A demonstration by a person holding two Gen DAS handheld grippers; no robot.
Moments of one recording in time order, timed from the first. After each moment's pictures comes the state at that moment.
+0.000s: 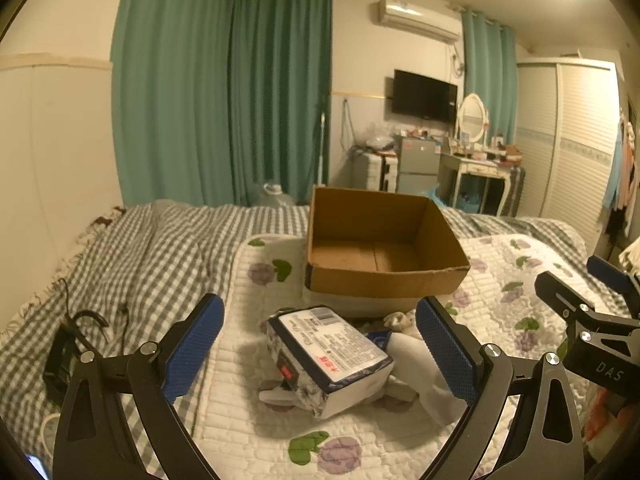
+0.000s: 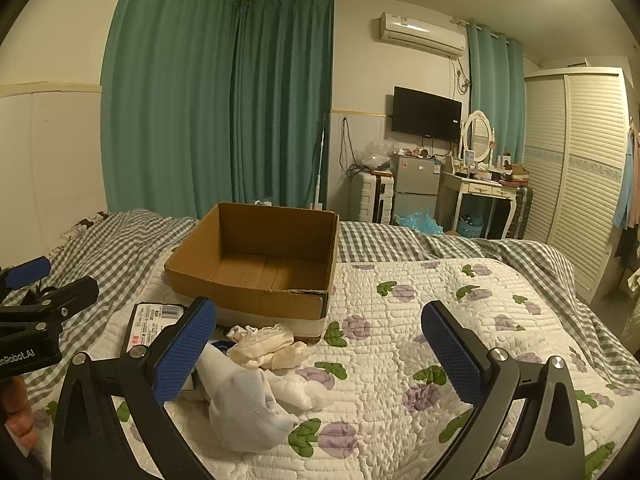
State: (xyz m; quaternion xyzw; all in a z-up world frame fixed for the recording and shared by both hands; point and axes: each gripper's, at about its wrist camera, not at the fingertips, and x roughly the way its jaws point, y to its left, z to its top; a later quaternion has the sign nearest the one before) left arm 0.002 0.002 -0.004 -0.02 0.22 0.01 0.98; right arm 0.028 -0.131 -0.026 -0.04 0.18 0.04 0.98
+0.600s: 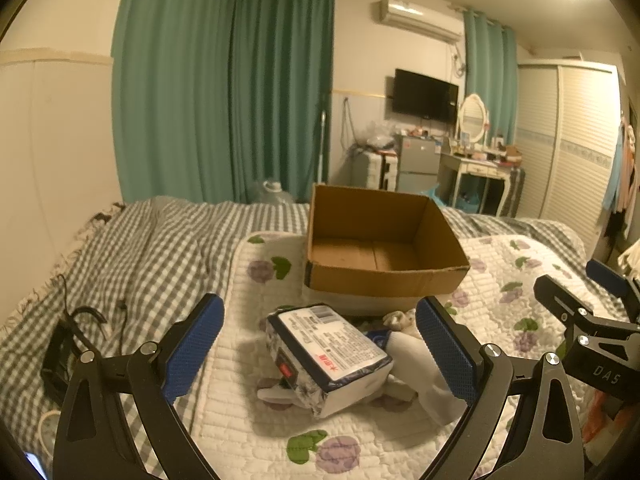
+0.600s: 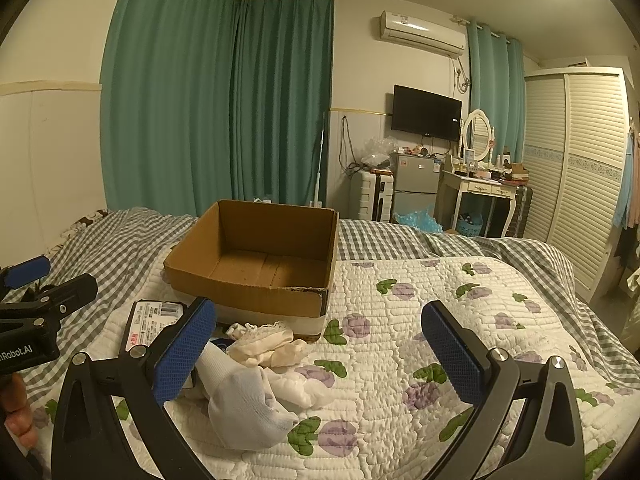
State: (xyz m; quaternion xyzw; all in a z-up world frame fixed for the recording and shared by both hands) left arm 0.002 0.003 -0.005 -0.03 0.22 0.01 0.98; right arm 0.028 -0.133 -0.027 -0.04 0.18 0.04 0.98
